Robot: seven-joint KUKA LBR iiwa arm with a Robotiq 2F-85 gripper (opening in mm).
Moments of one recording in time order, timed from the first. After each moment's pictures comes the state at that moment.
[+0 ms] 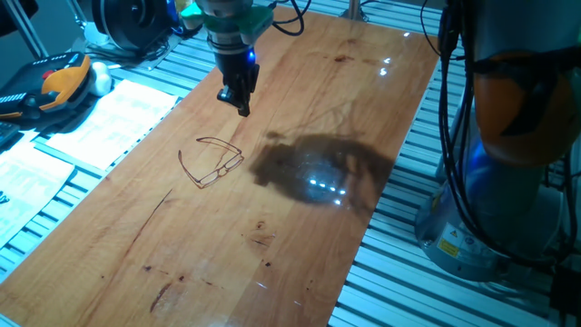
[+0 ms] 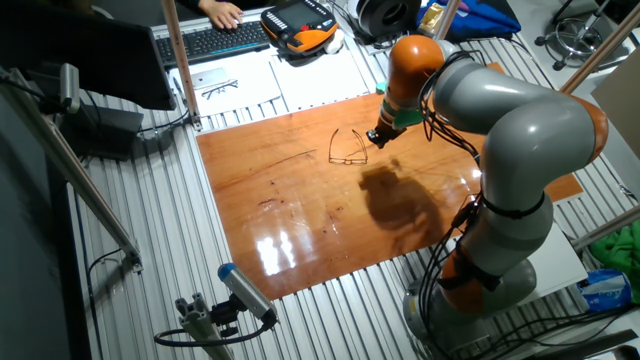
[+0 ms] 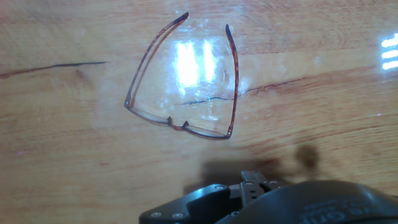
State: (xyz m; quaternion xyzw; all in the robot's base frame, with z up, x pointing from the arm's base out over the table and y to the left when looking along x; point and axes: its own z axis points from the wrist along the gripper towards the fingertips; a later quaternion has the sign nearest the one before) arm 0.502 0.013 0.163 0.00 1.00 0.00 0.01
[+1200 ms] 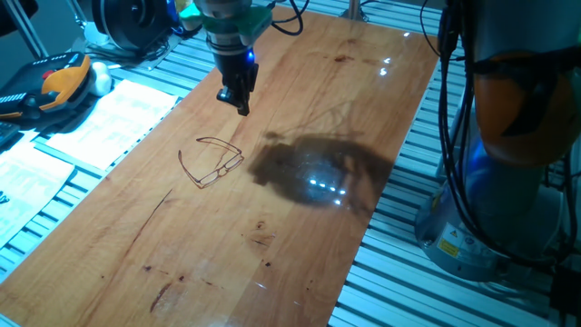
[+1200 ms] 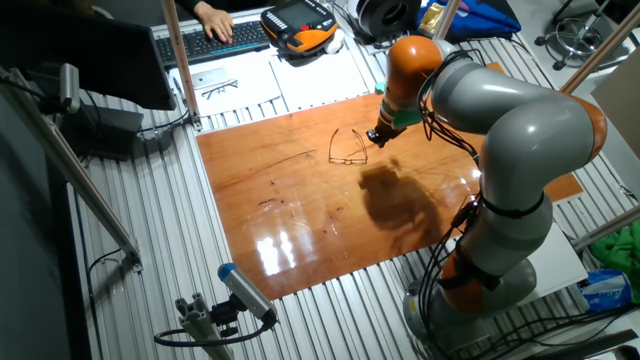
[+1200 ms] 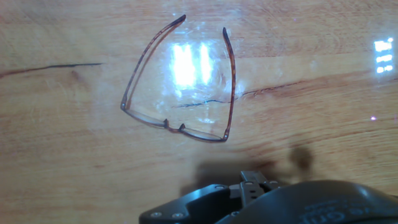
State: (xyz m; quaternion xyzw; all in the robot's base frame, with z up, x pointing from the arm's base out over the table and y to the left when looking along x) arm 0.505 0.010 0.162 0.00 1.00 -0.01 0.01
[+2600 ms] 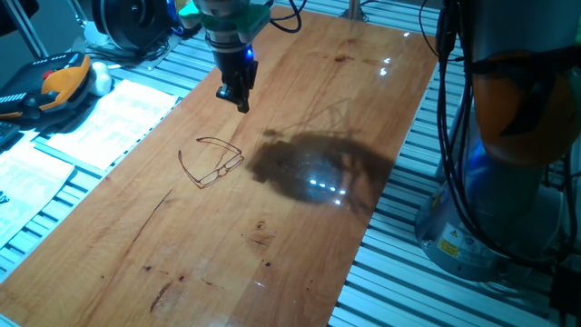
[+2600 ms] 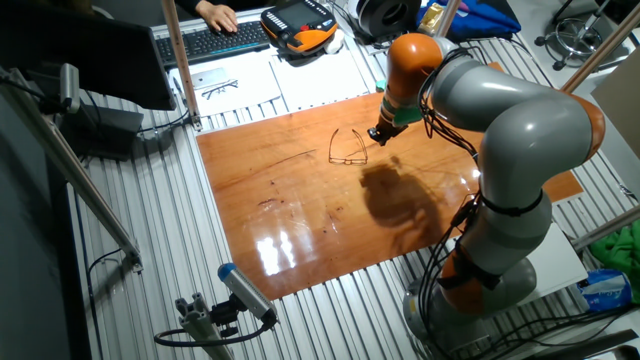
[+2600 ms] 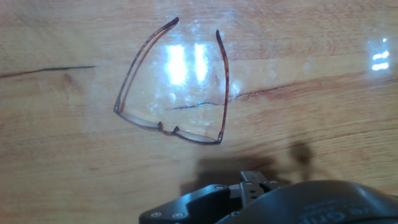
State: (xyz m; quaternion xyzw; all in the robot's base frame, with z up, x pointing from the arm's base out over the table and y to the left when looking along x) arm 0.507 0.005 0.163 0.00 1.00 -0.01 0.00
